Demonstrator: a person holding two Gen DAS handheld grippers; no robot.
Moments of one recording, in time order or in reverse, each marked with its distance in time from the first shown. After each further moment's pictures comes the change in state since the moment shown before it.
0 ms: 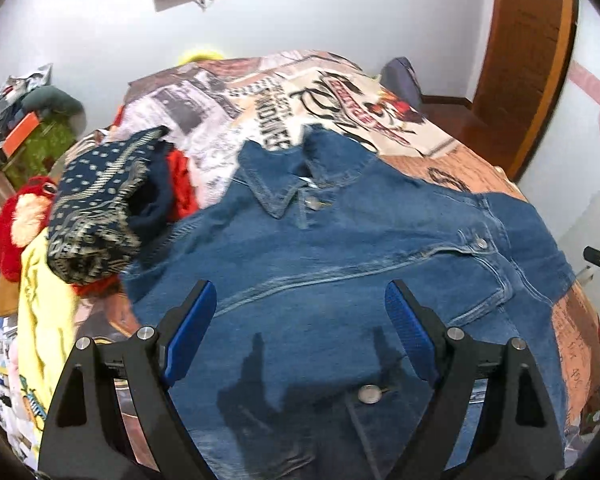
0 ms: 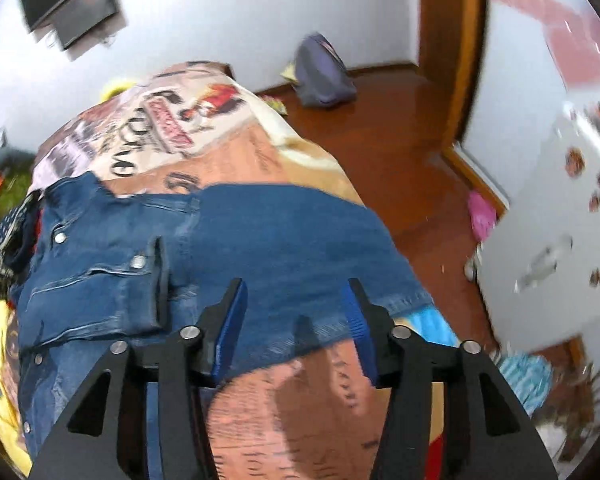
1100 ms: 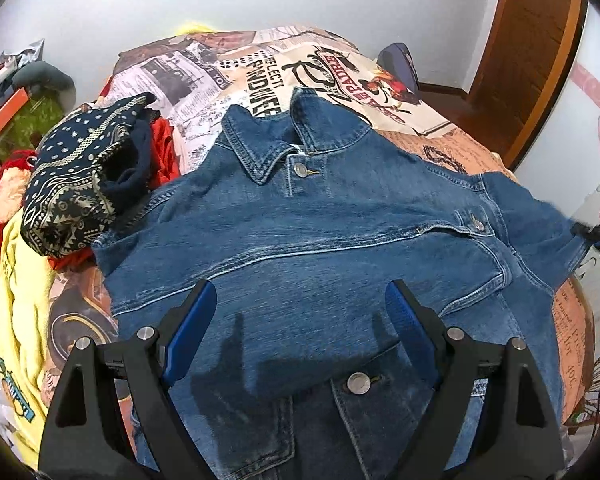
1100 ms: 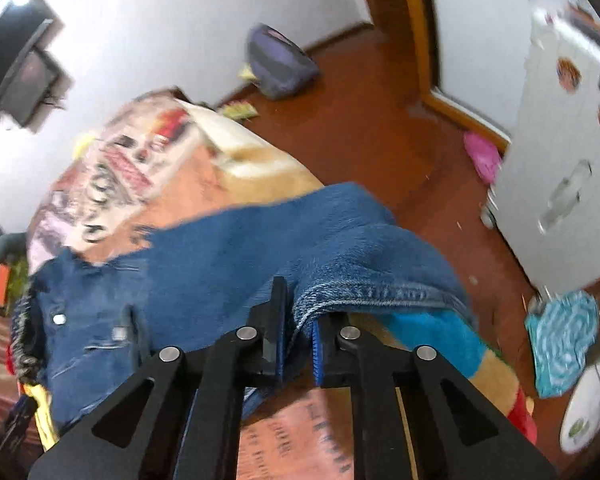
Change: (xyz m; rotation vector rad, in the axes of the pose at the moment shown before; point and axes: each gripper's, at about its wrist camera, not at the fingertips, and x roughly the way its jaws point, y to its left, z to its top) left arm 0.013 0.003 -0.014 -0.050 0.057 -0.040; right arm -0.001 -0.017 0.031 0.186 -0.062 0.089
